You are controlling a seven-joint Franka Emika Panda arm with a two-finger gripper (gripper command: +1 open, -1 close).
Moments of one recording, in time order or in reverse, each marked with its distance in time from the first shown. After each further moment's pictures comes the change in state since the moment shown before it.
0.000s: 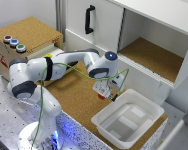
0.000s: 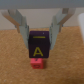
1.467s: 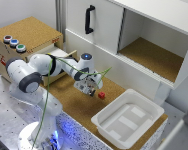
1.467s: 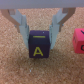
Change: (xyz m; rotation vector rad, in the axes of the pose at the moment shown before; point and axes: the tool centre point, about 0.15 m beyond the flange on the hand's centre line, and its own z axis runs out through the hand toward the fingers) arm 0.025 -0.096 0.151 -0.106 0.060 0.023
